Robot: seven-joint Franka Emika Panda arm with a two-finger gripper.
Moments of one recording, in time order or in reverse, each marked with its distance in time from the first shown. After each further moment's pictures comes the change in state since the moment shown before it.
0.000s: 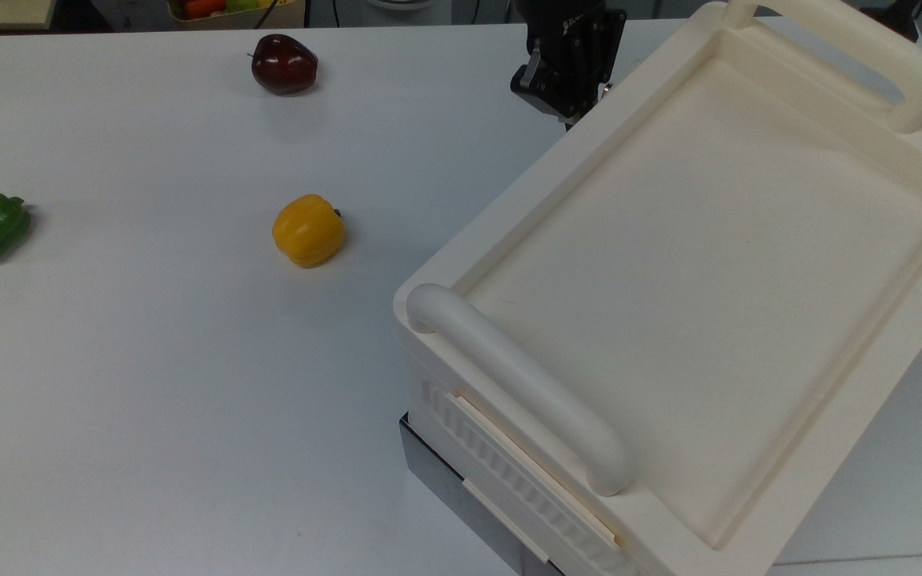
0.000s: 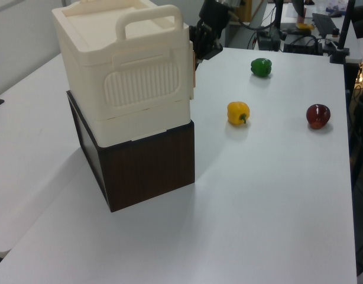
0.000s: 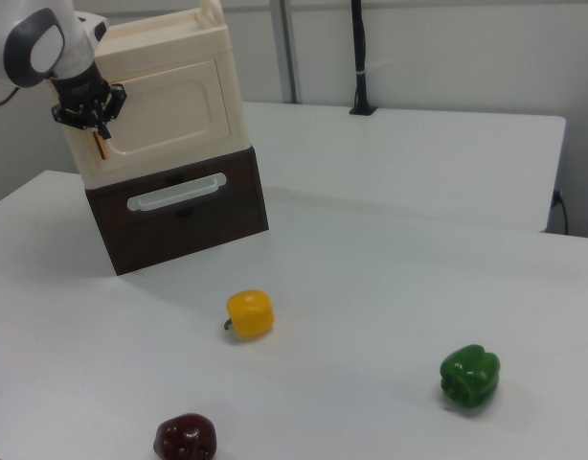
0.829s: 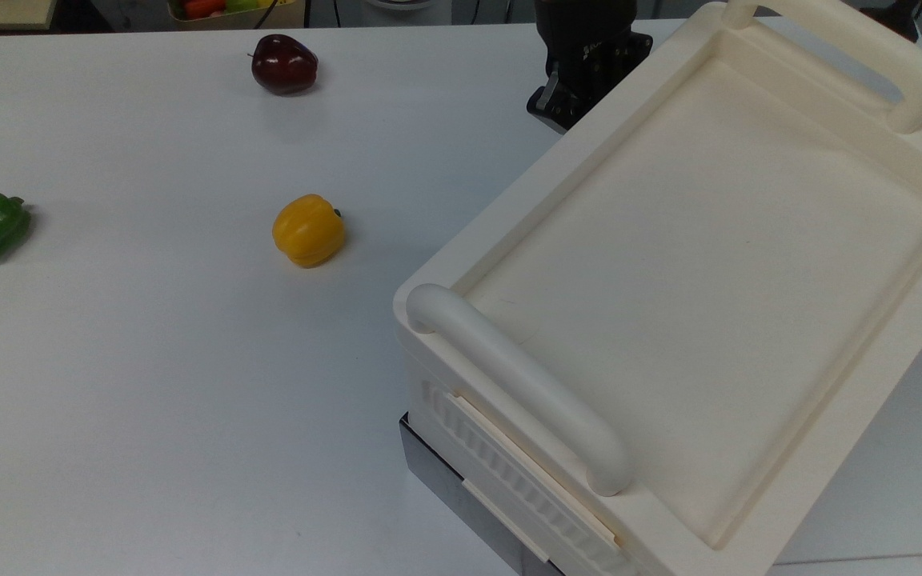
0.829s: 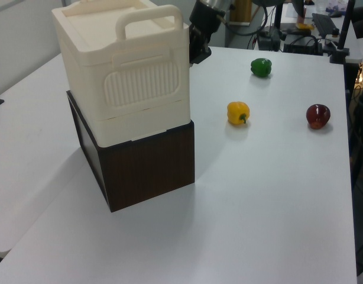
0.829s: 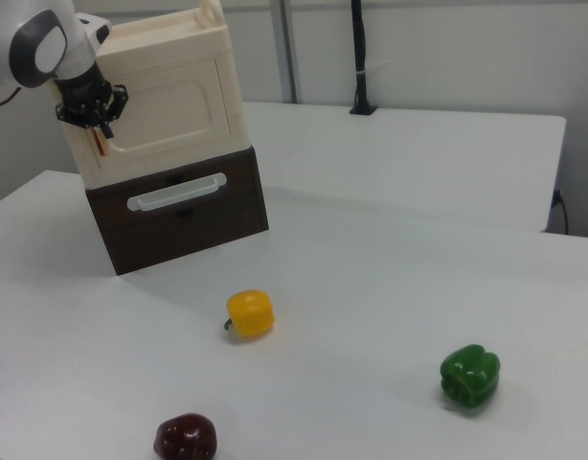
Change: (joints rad) arm 0.011 0.073 0.003 0.080 -0.023 0.001 0.108
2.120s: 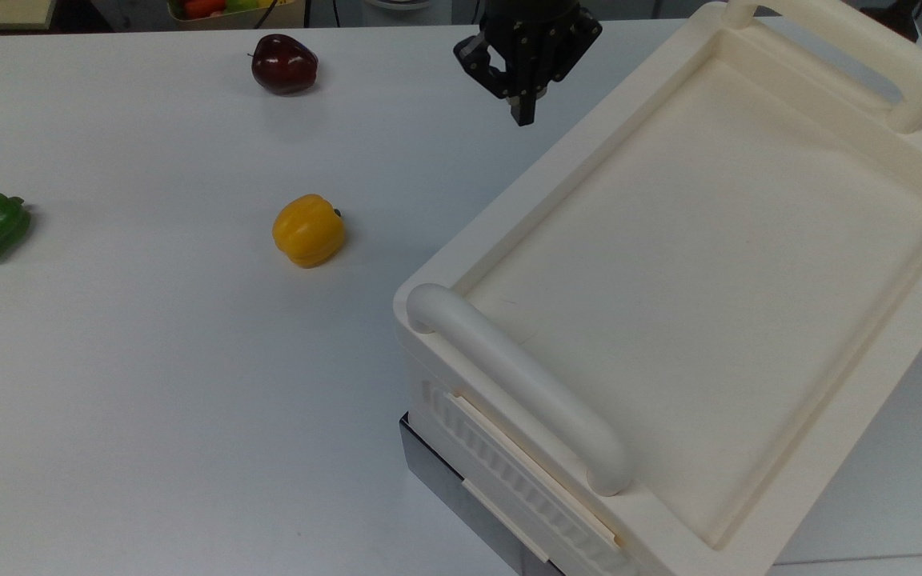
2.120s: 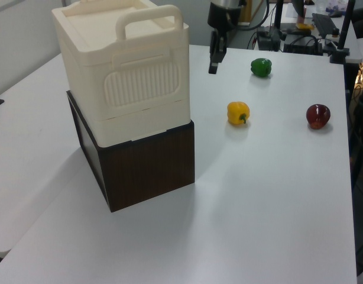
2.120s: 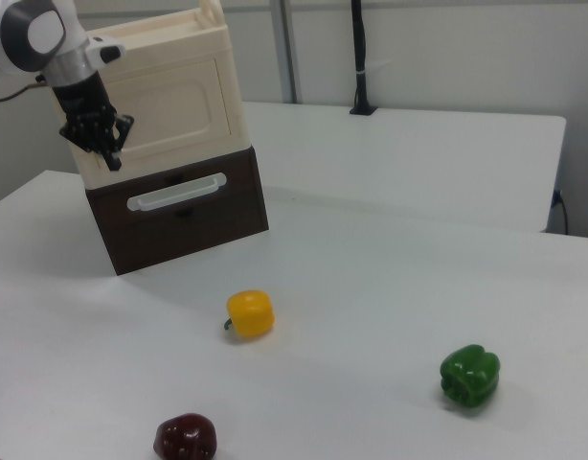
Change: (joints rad) arm -0.059 -0.047 0.044 -0.009 -0.185 -0.316 0.494
